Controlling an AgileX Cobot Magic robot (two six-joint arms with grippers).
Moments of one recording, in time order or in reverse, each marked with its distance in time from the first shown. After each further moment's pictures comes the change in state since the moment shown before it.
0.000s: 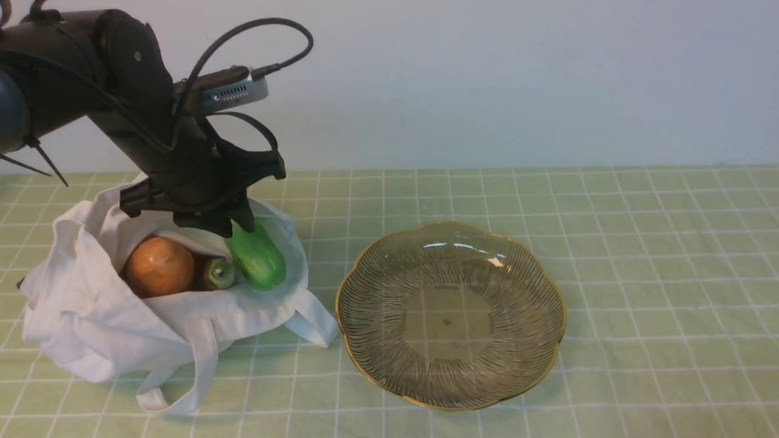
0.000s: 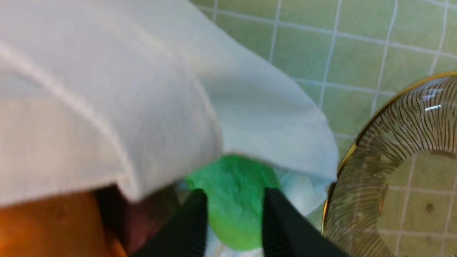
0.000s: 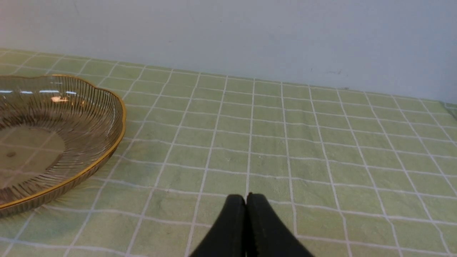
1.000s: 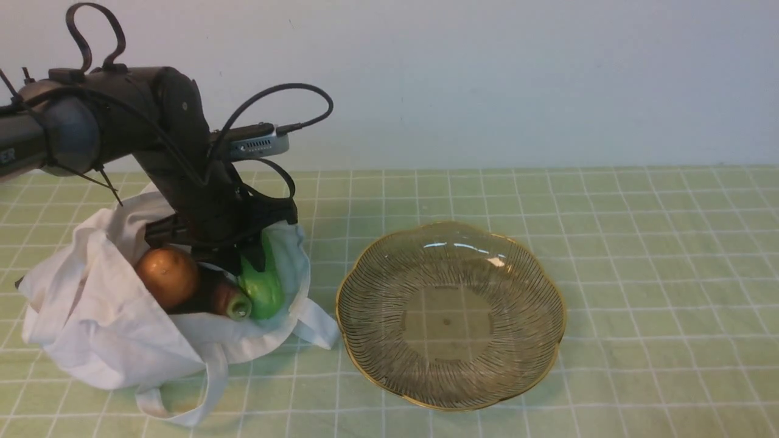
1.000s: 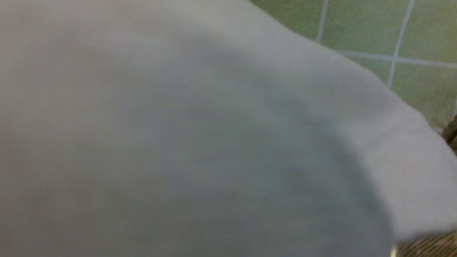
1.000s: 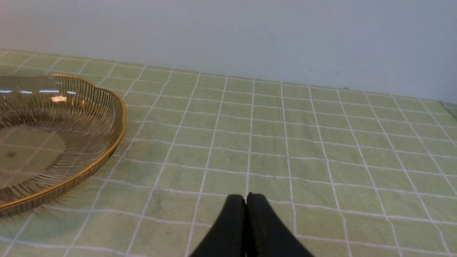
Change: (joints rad) right arm 0.000 0.000 0.000 0.000 0.000 0.000; left arm -0.001 0.142 0.000 0.016 -0.002 0.075
